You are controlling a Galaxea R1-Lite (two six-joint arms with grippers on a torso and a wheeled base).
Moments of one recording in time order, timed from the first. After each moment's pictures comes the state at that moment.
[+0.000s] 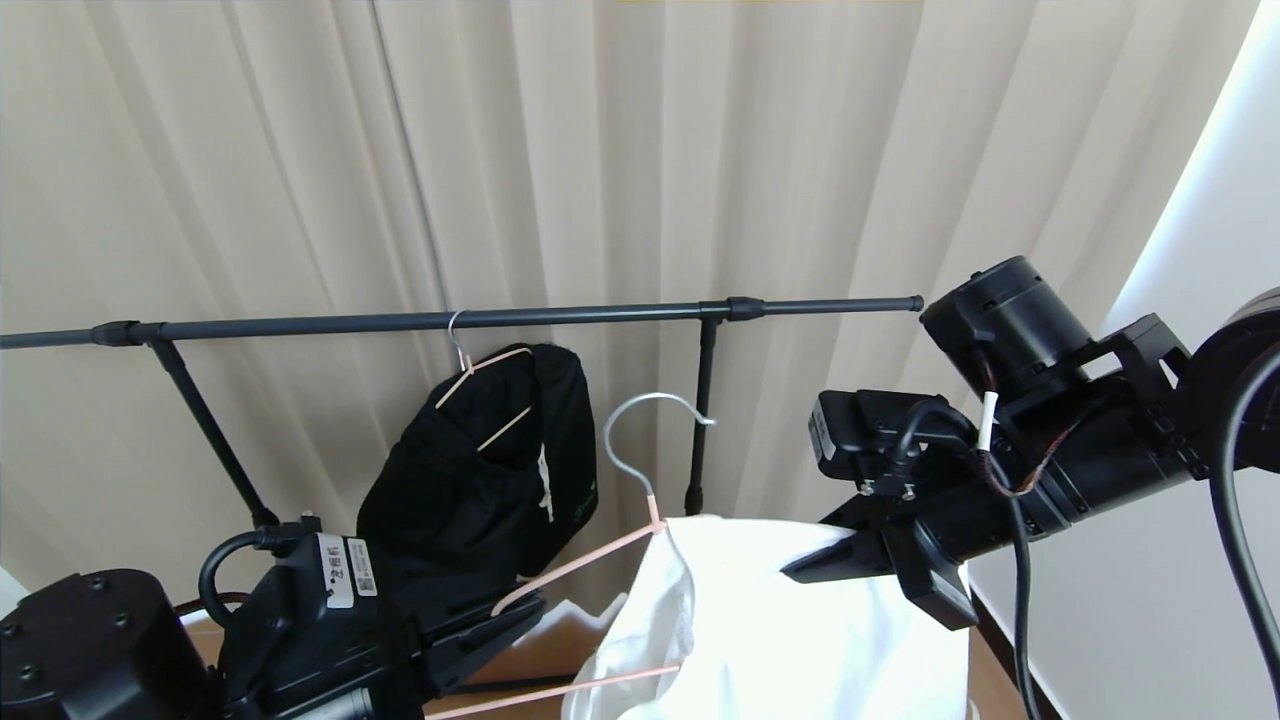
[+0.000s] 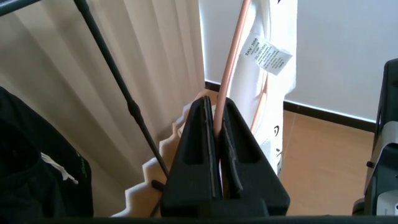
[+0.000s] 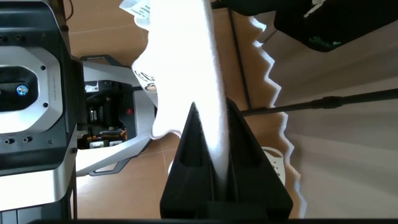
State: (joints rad) left arm -0.55 1.69 0.00 -1.57 -0.42 0.20; right arm 0.54 1.71 -1.23 0.51 0.48 -0.74
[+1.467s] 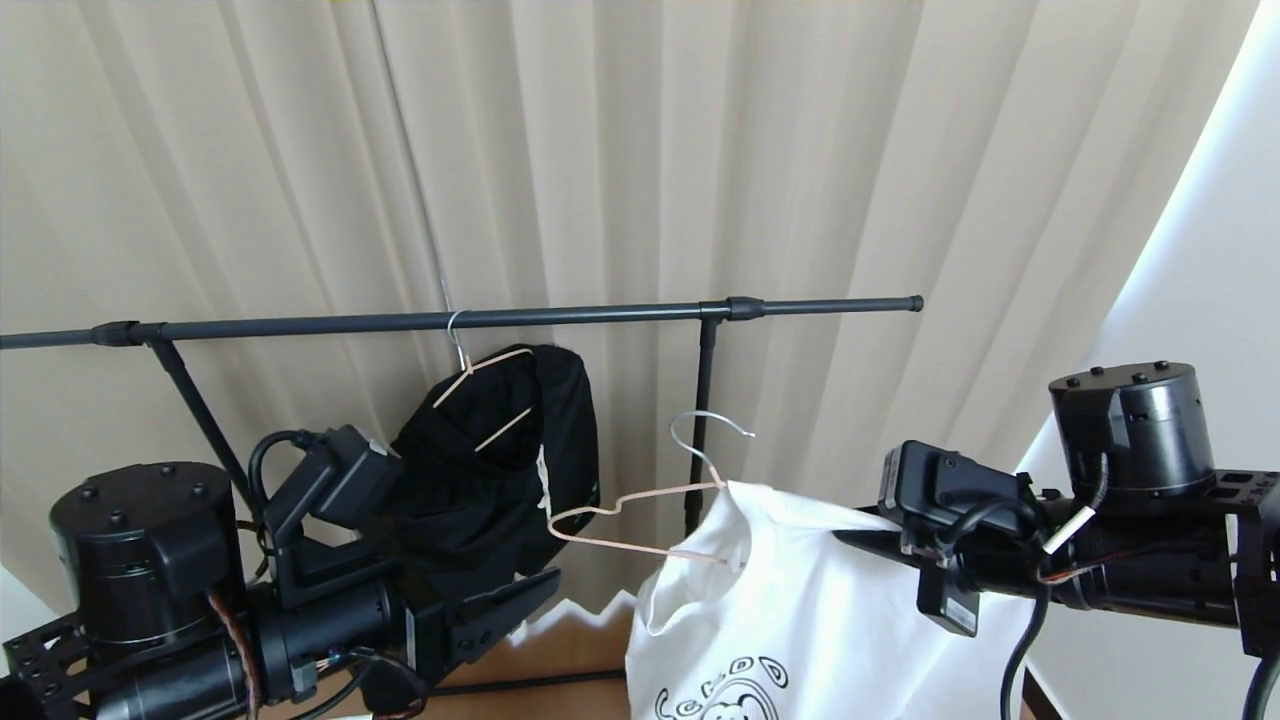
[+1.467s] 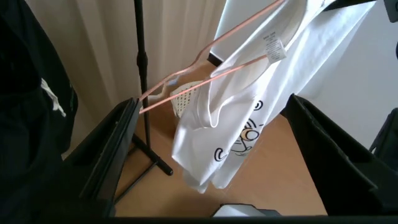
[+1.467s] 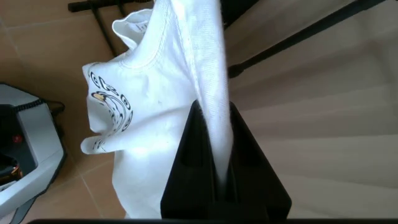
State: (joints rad) left arm -0.47 1.55 -0.28 -0.98 -0.34 -0.02; right arm 0.46 1.58 -0.65 -0.32 0.23 -0.72
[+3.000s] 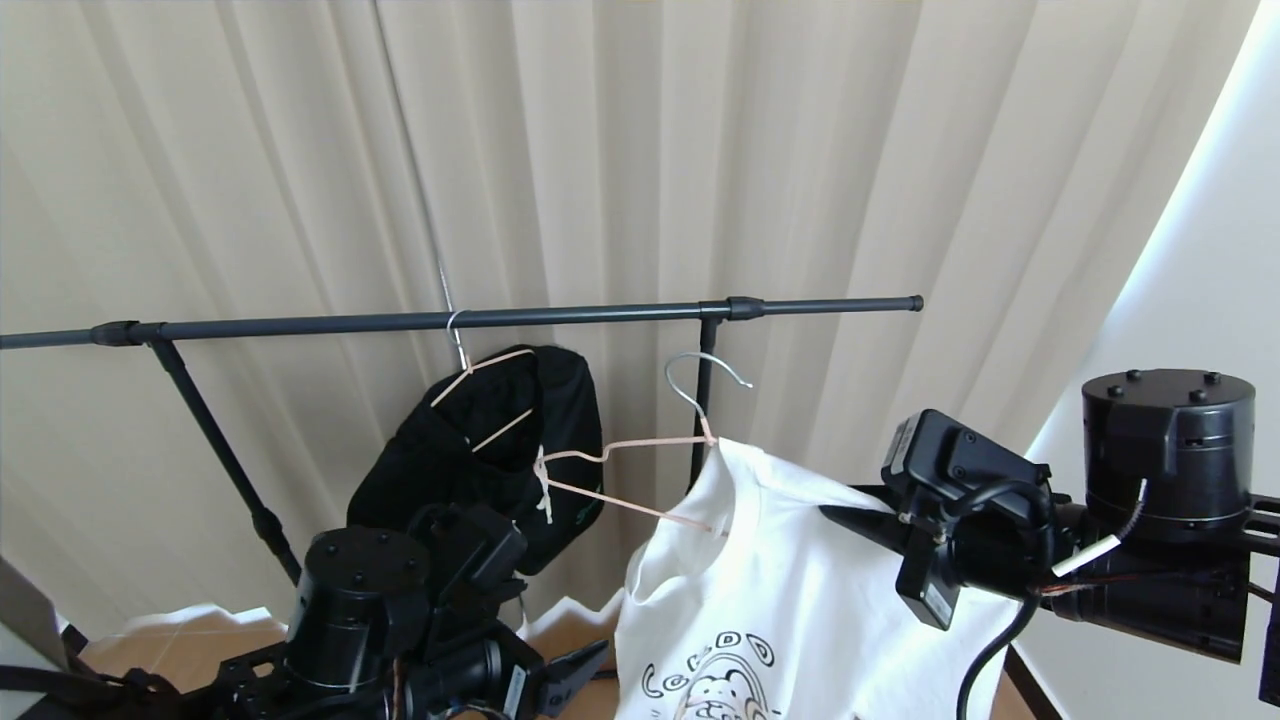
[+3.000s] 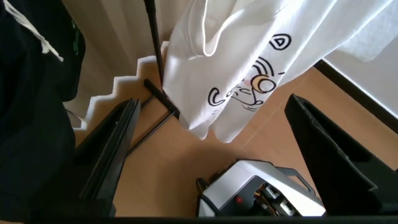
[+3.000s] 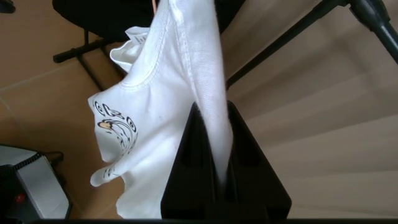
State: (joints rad) left arm -0.65 1.82 -0.29 -0.99 -0.05 -0.05; right arm 0.55 1.55 -0.58 -0.53 0.14 -0.52
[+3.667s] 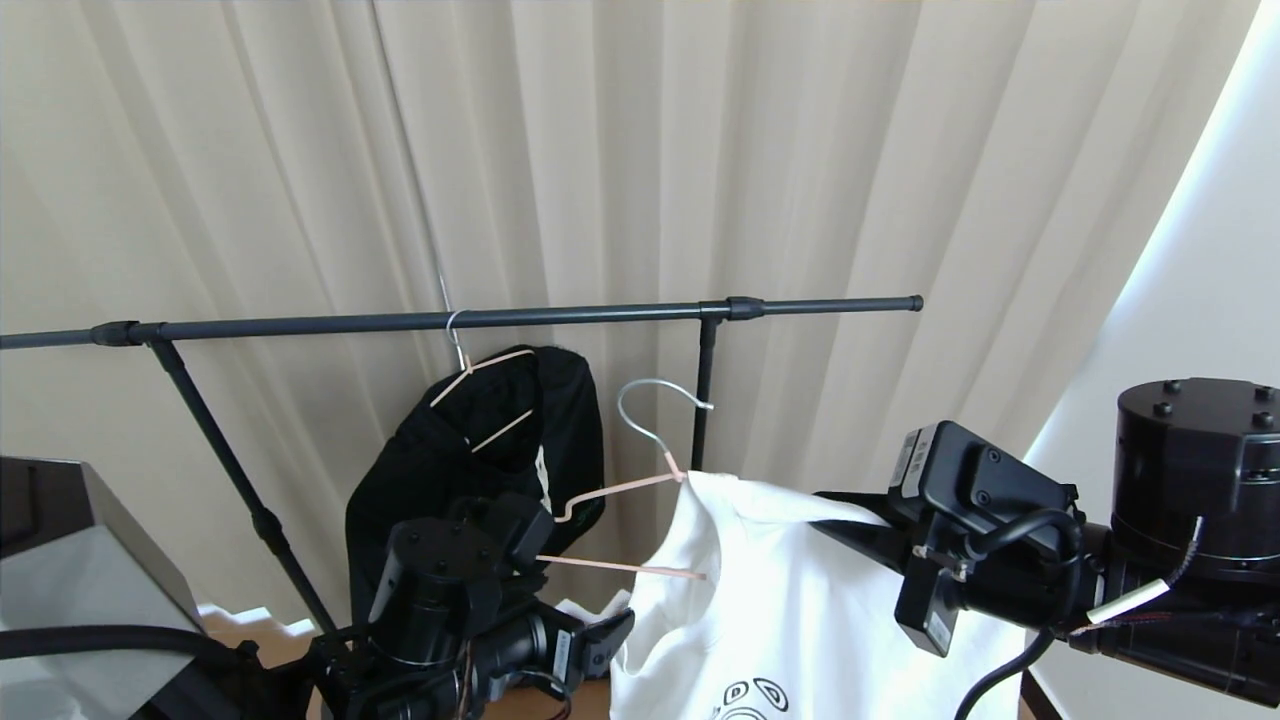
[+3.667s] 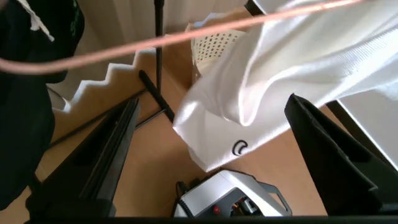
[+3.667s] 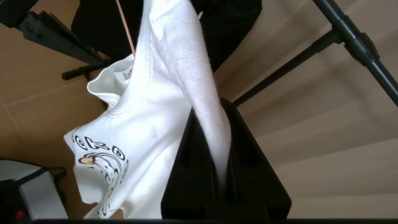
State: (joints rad) left arm -0.69 1.94 -0.40 -0.99 0.07 -0.21; right arm 0.66 1.50 -0.56 -0.56 0.10 -0.50
